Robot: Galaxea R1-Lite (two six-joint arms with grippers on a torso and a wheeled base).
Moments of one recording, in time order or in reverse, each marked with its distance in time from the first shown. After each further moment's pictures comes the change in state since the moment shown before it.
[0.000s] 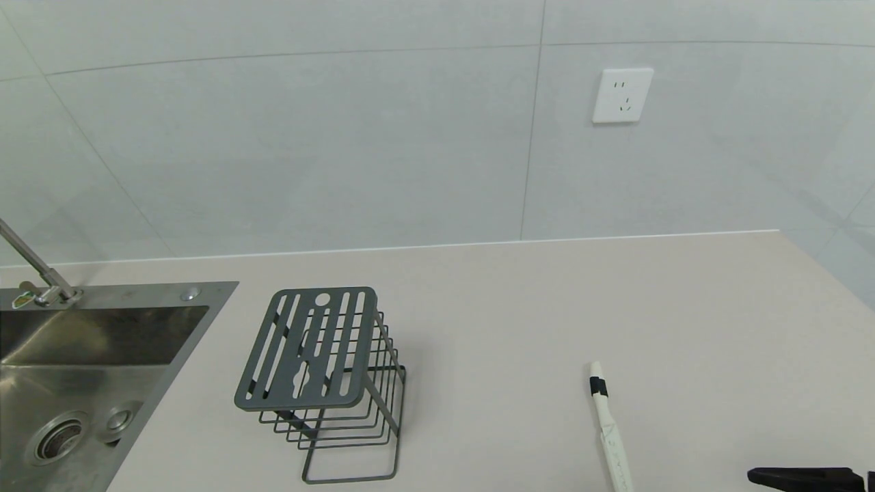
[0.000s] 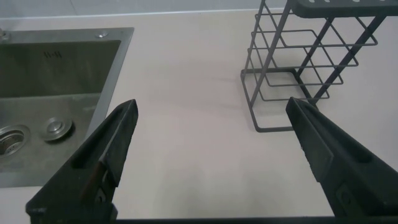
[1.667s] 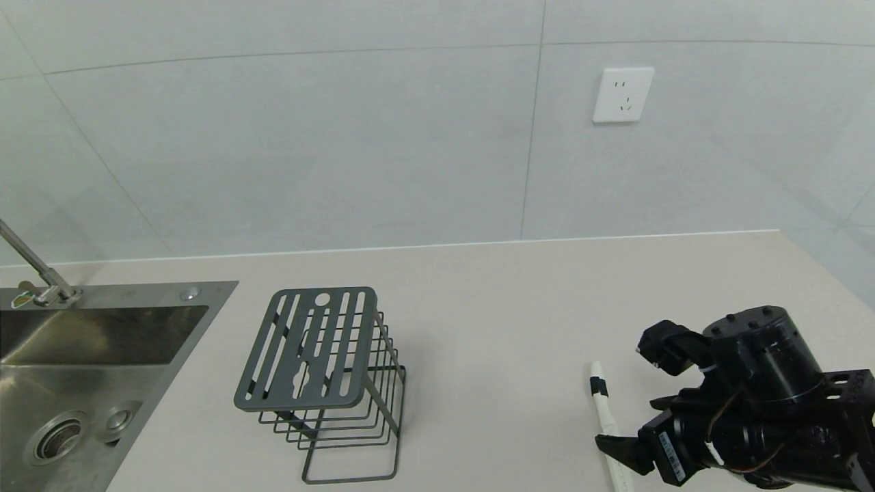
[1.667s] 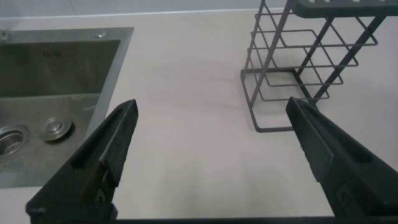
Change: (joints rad) left arm 0.000 0.000 0.000 0.000 0.000 -0.001; right arm 0.247 0.646 -0.373 -0.002 -0.571 0.260
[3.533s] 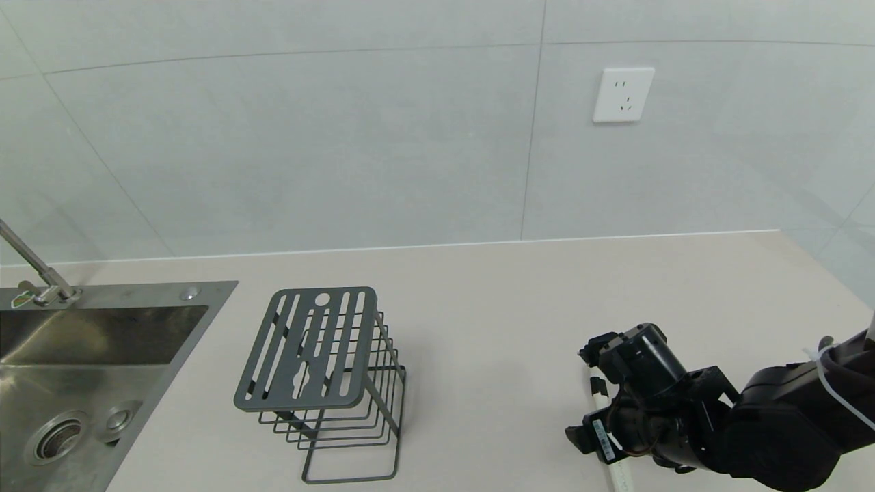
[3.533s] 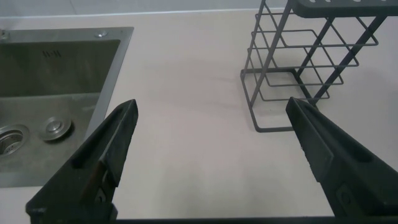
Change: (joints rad) left arm 0.000 0.000 0.000 0.000 0.000 -0.001; right arm 0.050 0.321 -0.143 -0.034 -0.216 0.144
